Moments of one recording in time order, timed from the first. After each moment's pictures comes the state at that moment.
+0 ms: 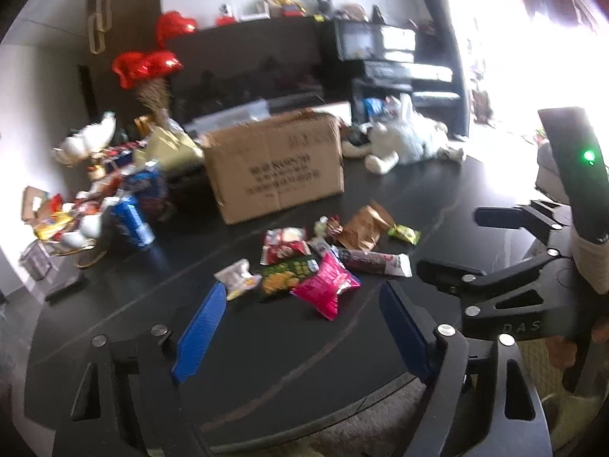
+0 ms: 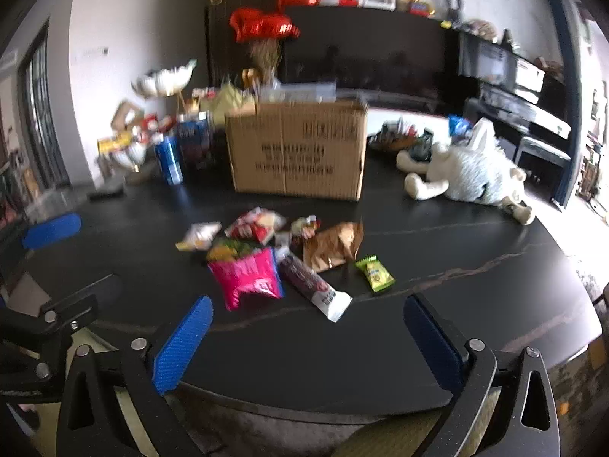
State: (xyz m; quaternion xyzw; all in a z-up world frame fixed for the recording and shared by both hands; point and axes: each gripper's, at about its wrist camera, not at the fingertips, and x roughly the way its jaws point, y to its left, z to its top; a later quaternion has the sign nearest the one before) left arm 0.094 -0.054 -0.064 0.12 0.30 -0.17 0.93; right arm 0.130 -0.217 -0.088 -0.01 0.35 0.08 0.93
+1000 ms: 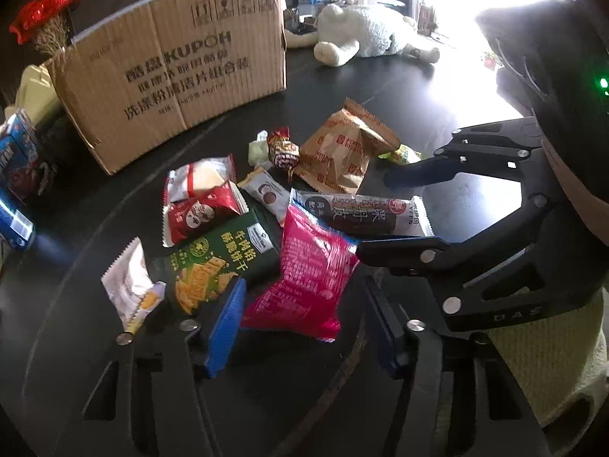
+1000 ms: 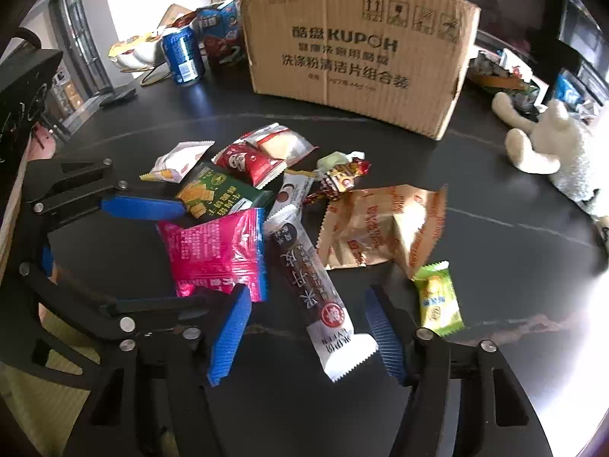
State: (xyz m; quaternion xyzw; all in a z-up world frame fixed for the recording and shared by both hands) left arm 0.215 -0.092 -0.153 0.16 0.48 -0.29 0.81; right arm 0.248 -0.206 -0.159 -0.09 0.49 0.21 0.84
